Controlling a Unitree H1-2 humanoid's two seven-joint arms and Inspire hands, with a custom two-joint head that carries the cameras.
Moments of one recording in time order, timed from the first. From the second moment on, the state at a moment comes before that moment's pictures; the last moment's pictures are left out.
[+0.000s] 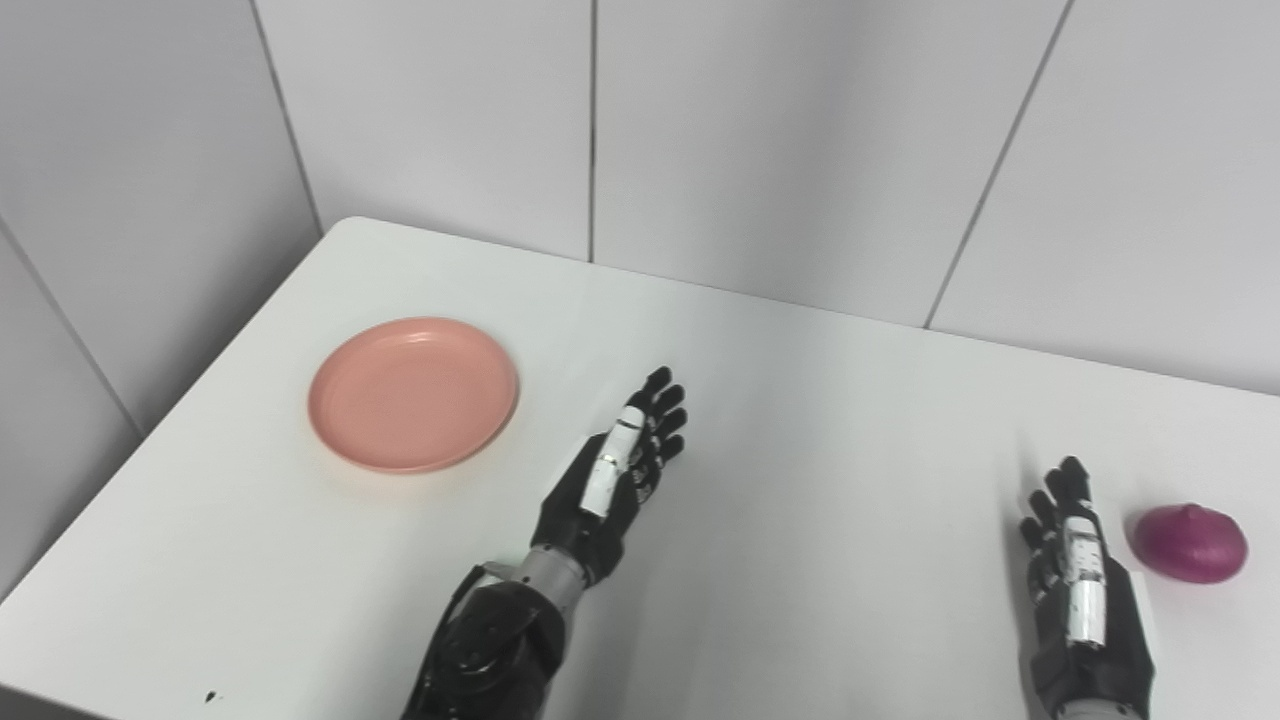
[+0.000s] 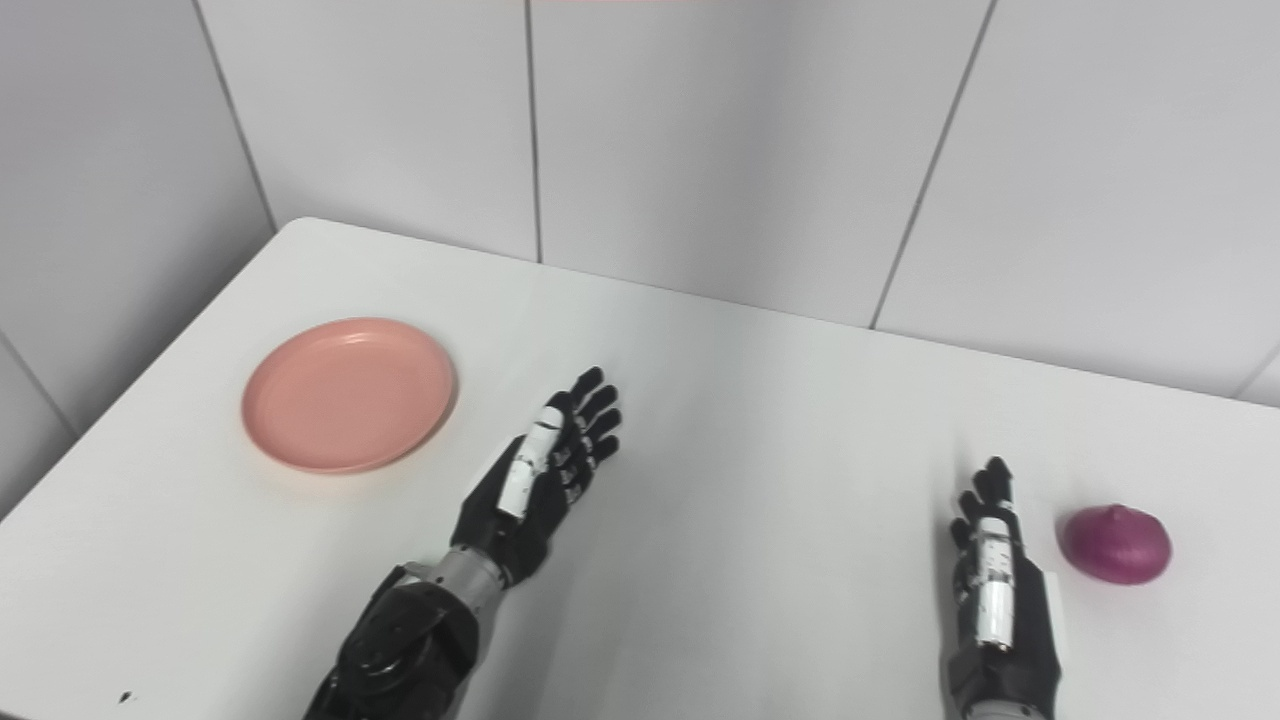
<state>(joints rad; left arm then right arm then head) -0.14 -0.09 -0.05 -0.02 -0.23 0.17 -0.12 -0.09 -0.03 -0.10 -0.17 0.14 0.19 -0.01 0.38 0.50</state>
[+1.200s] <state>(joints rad) -0.16 -0.13 -0.07 0.03 -0.19 0.13 -0.10 -0.08 -0.03 -0.08 -0.26 0.13 0.30 -0.03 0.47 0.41</state>
